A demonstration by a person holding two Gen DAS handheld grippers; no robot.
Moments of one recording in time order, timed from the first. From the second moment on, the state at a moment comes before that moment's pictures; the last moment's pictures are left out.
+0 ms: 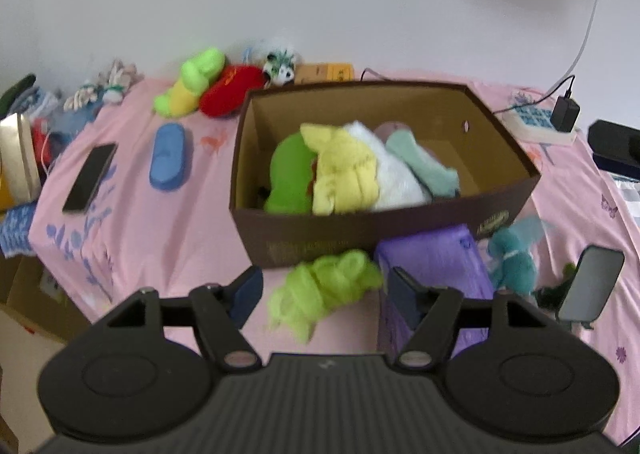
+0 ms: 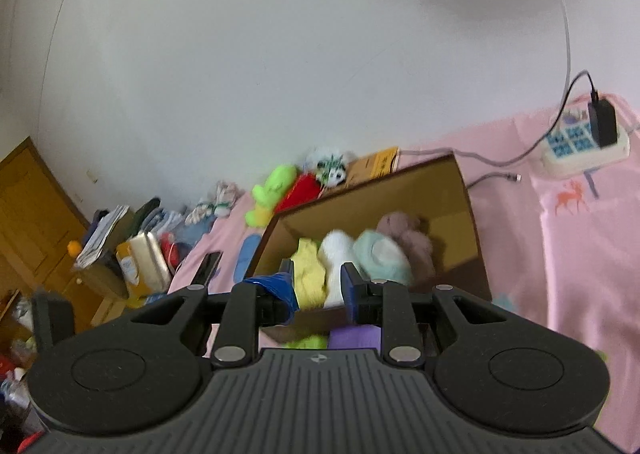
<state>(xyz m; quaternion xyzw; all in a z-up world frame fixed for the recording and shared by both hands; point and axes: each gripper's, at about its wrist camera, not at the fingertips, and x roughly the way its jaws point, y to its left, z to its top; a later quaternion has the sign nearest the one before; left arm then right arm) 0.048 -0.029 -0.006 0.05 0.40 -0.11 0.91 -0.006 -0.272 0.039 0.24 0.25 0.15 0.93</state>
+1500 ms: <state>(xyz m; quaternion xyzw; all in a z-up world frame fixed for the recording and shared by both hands) 0.027 -0.051 -0.077 0.12 0.47 -0.04 0.87 -0.069 -0.269 -0.066 0.17 0.38 0.08 0.91</state>
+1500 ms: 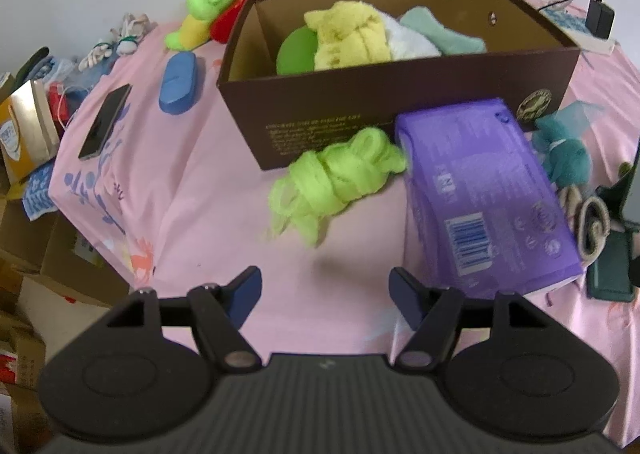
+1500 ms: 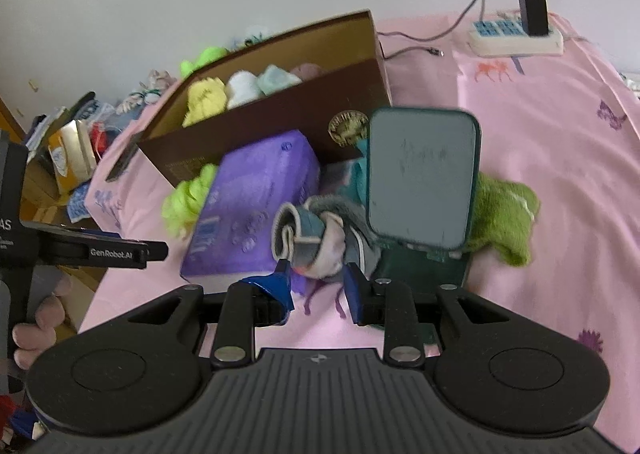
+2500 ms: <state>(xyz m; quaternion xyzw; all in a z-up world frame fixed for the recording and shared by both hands) 0.084 -0.052 -0.099 0.20 0.43 -0.11 0.87 -0.052 -0.267 -0.075 0.19 0.40 0.05 0.89</state>
